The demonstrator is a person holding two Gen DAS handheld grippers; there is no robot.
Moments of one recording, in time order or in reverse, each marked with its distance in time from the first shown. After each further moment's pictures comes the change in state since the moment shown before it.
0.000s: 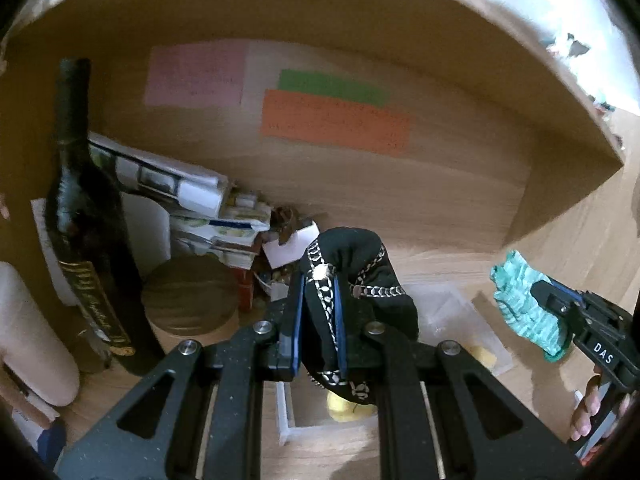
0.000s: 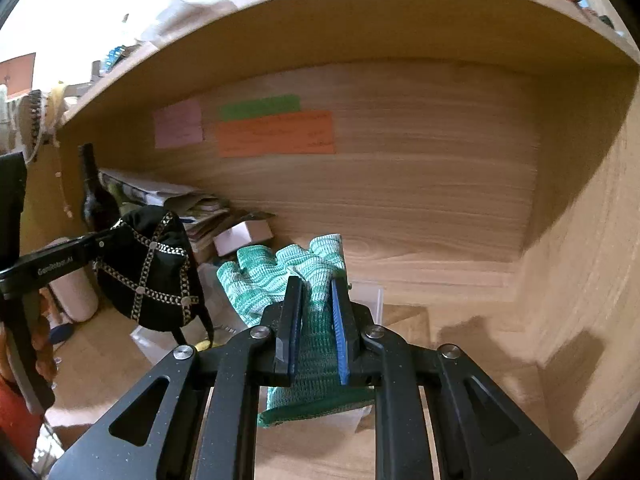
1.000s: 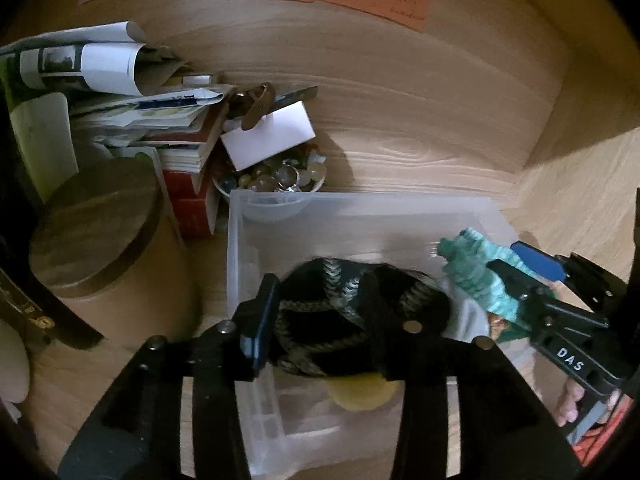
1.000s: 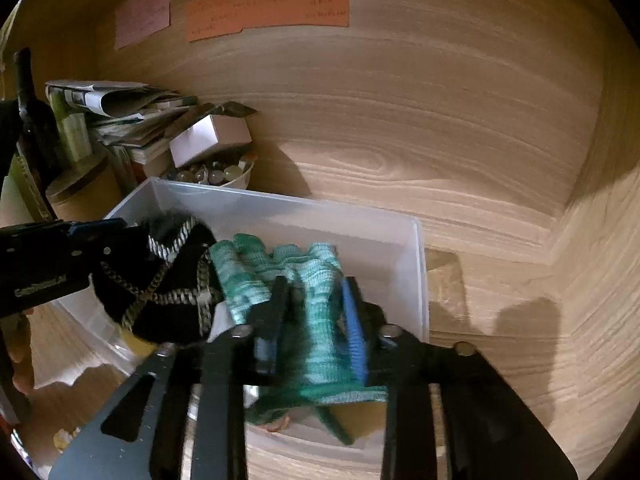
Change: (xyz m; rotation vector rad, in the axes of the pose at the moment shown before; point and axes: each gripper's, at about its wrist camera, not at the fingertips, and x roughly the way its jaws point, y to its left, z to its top) left arm 0.089 0.003 -0.034 0.009 0.329 -0.045; right arm 0.102 0.008 -0.028 -0.061 0.285 -0.051
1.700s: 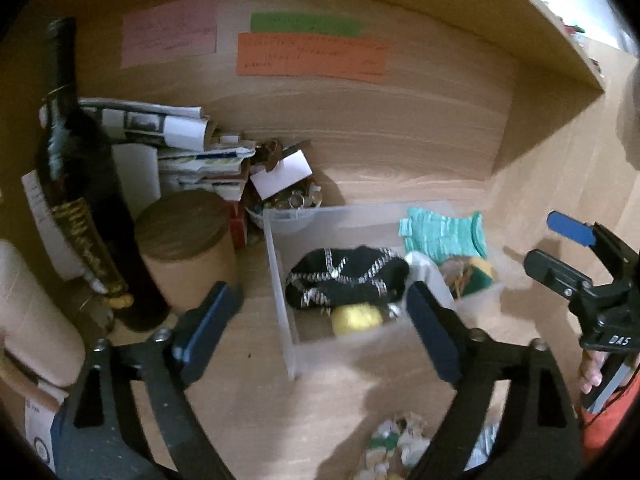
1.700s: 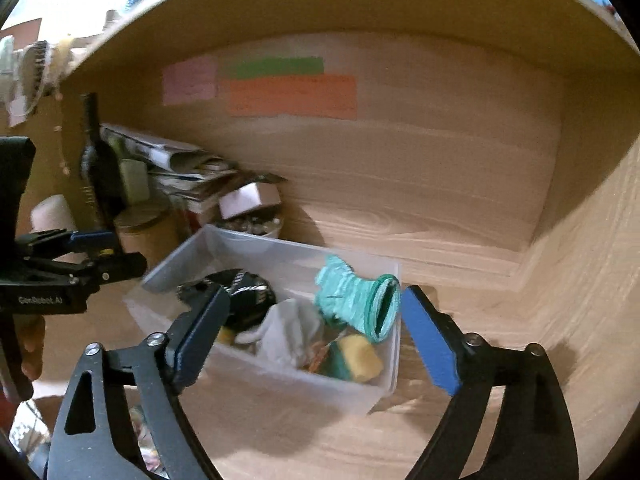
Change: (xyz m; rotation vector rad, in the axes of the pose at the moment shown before) left arm -0.100 -0.005 -0.039 0.095 -0.149 0.024; right arm -0.099 0.013 -0.015 -0.027 -0.213 0.033
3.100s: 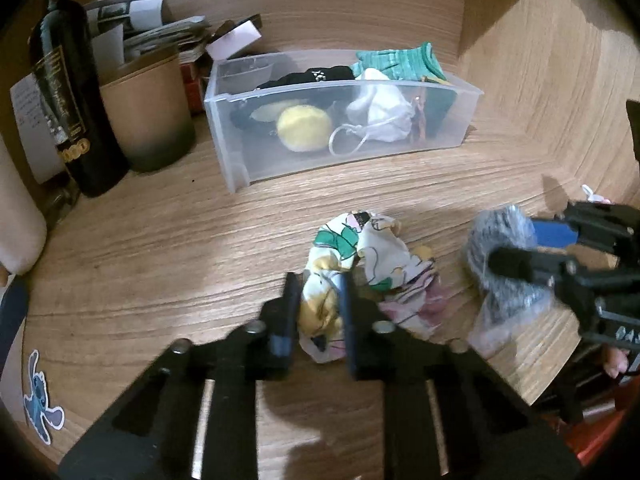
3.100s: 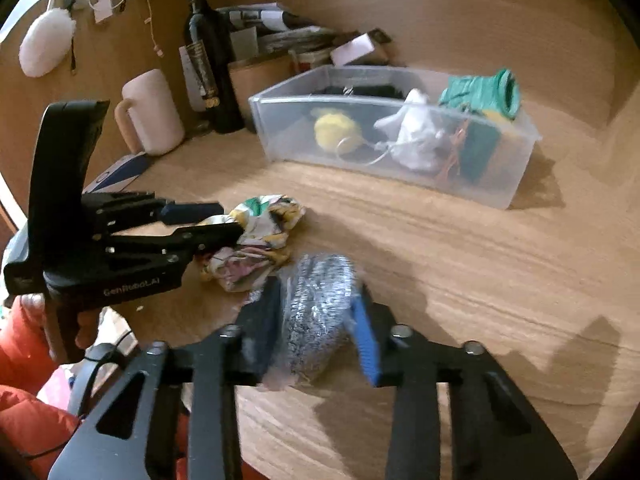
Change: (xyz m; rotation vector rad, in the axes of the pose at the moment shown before) left arm 0.003 -0.036 -0.130 0.110 0.210 -0.029; right arm -0.018 0.047 -0.117 -0.006 0.278 0.276
